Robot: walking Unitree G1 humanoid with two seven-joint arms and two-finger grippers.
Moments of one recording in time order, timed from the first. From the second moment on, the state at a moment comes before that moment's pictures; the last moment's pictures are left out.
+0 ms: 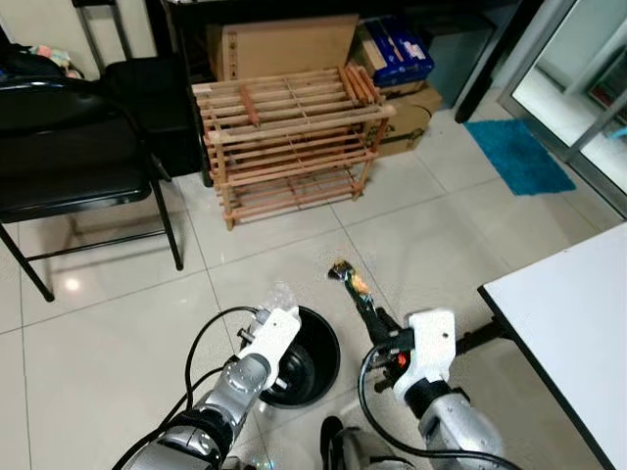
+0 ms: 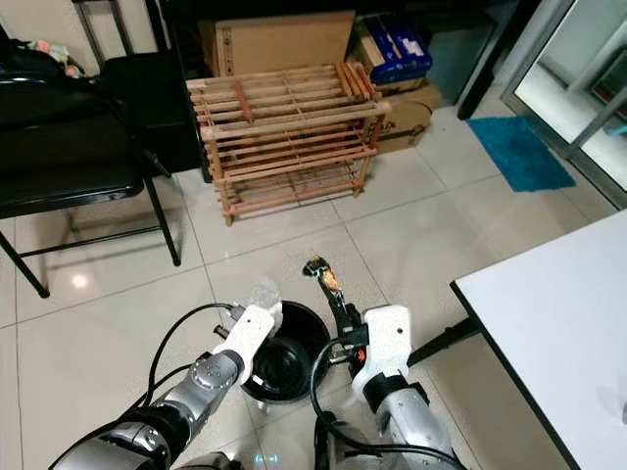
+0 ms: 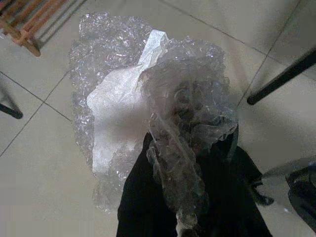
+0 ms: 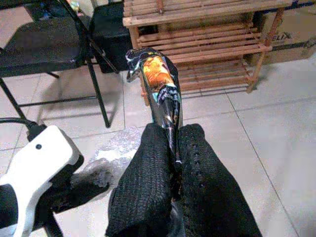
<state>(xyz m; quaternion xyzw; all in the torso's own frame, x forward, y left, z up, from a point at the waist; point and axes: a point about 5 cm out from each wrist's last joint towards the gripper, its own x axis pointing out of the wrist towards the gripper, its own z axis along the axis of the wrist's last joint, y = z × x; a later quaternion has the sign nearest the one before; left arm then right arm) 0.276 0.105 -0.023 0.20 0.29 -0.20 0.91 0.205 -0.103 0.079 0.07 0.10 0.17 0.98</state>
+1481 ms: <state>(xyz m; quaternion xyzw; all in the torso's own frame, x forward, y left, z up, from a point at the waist) 0.287 0.107 -0.015 0.25 0.28 -0.19 0.91 0.182 -0.115 0.092 0.06 0.07 0.13 0.99</state>
